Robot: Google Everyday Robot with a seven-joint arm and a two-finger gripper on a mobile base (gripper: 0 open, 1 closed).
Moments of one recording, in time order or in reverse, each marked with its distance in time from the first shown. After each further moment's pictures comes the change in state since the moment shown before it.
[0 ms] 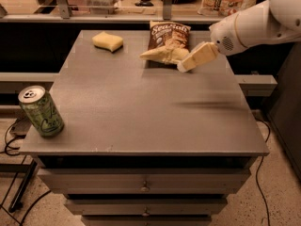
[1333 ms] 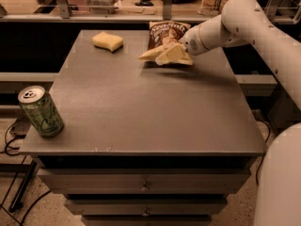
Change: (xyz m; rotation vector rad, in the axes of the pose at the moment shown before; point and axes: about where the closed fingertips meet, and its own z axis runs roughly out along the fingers) arm -0.003 -0.040 0.132 -0.101 -0.029 0.143
